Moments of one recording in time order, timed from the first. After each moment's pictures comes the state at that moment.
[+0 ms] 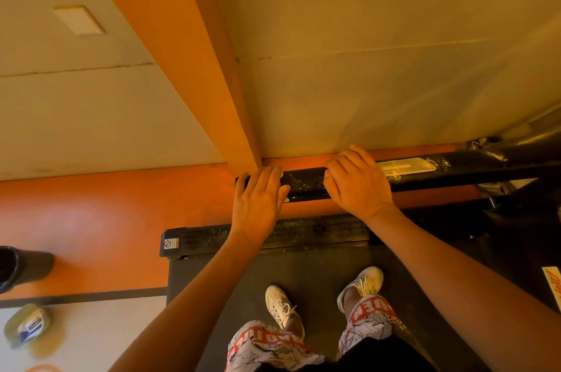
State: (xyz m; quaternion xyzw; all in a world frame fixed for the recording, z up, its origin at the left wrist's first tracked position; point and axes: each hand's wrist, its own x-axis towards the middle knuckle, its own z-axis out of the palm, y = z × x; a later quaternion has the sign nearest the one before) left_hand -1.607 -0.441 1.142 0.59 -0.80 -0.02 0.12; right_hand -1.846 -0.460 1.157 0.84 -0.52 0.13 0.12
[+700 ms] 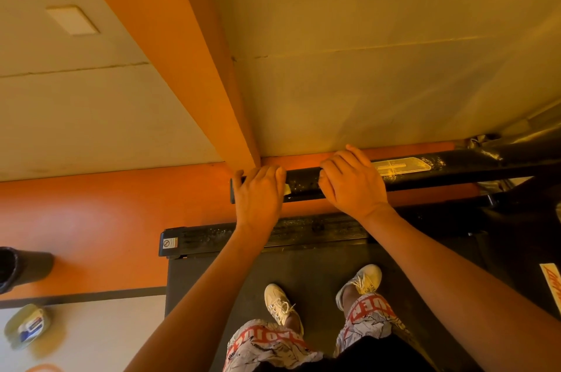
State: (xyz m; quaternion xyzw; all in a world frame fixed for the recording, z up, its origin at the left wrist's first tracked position) left_hand -1.630 -0.449 1.158 0.63 -0.77 -0.04 0.06; right_hand -1.847 -0.460 1.155 0.84 -0.51 0.14 0.13
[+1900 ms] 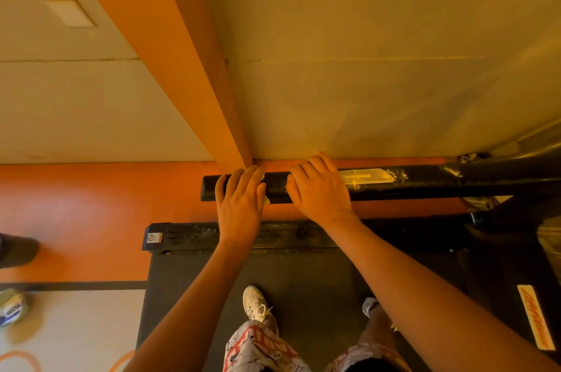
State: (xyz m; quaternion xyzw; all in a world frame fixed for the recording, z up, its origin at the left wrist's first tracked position) left_hand -1.661 -0.425 1.142 0.68 -0.71 -0.05 0.17; right_hand -1.847 -0.459 1.162 0.83 -0.53 0.15 0.07
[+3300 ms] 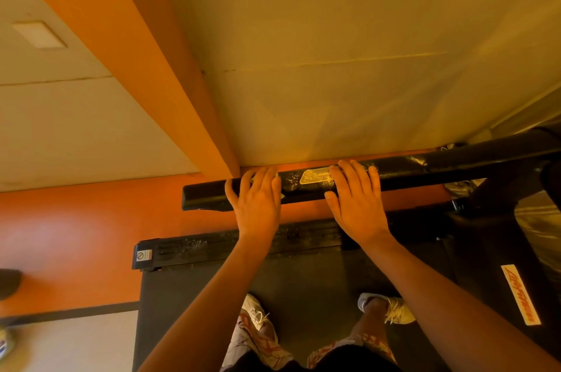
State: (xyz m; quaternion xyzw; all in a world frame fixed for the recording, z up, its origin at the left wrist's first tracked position) left_hand -1.735 -0.429 1.157 0.69 -0.70 -0.10 0.15; right_hand -1.955 -0.404 1.150 0.75 -0.65 0.11 0.07
